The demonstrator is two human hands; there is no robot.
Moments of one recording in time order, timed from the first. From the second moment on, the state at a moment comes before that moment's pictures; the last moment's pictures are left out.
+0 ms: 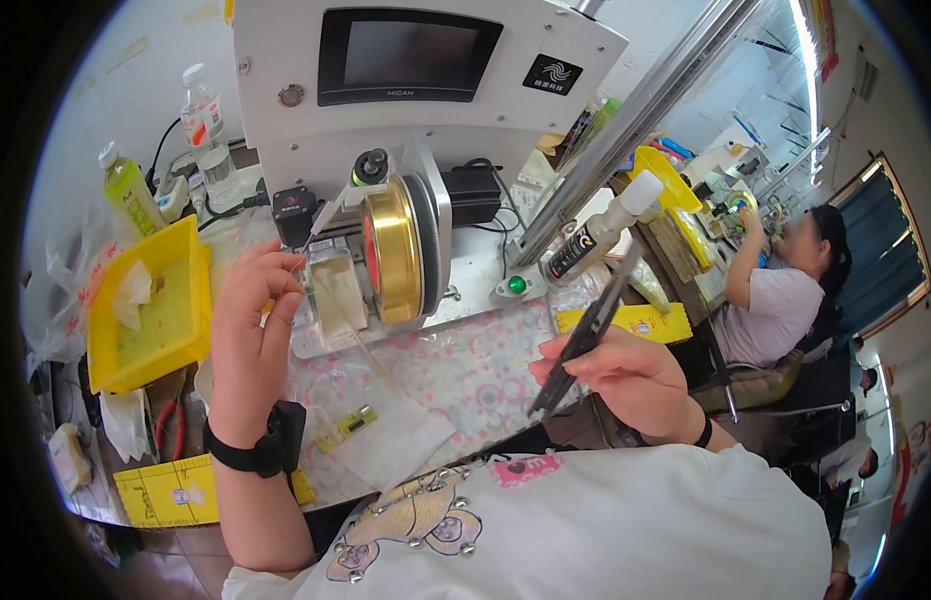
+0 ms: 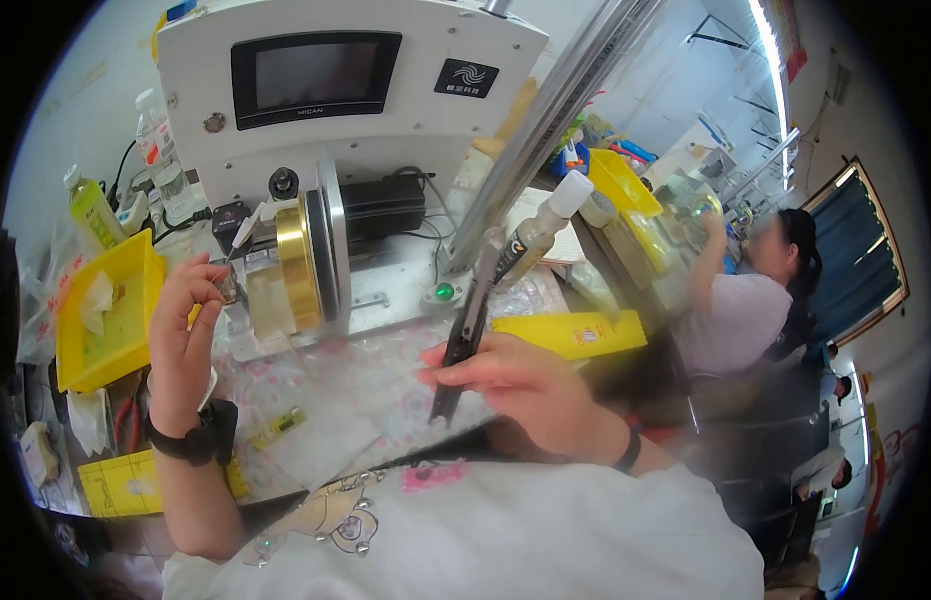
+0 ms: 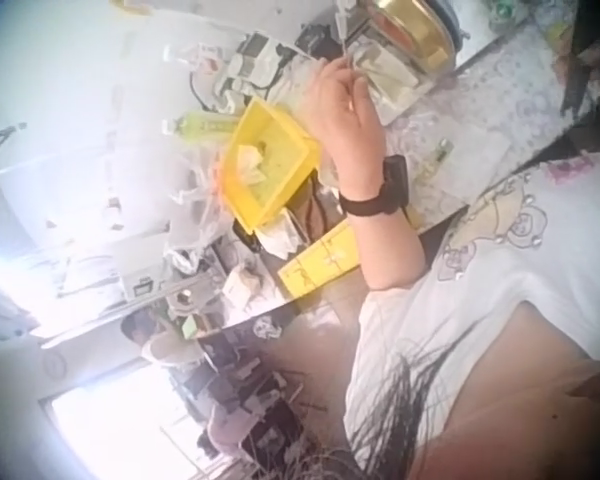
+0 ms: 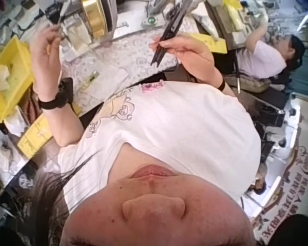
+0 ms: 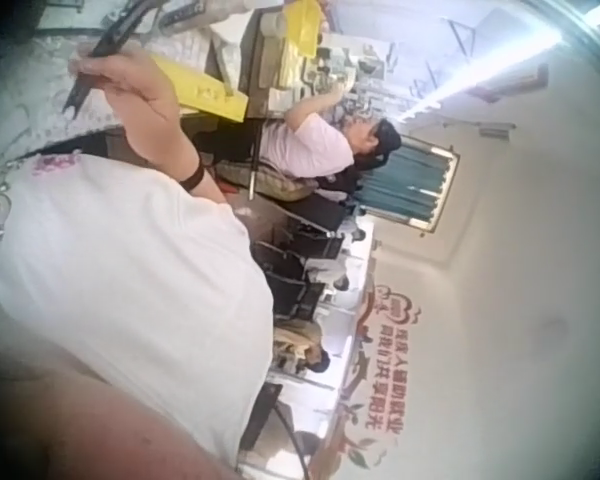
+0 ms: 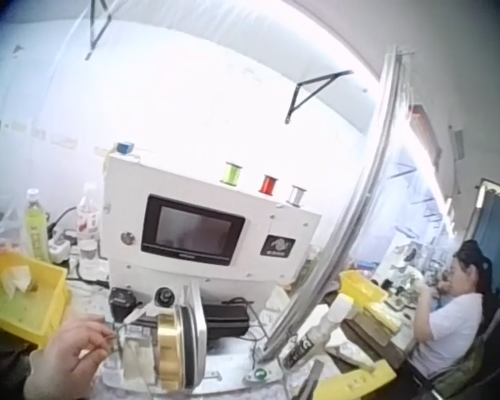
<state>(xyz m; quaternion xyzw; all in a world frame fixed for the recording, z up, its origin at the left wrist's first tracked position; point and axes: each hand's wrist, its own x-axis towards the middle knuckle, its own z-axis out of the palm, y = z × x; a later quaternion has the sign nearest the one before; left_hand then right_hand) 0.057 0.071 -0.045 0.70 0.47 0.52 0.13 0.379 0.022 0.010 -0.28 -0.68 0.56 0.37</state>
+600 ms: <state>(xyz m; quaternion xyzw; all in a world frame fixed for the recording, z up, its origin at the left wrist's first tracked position) 0.057 0.071 -0.045 0.70 0.48 0.52 0.13 0.362 0.025 0.000 -0.32 -0.61 0.58 0.44</state>
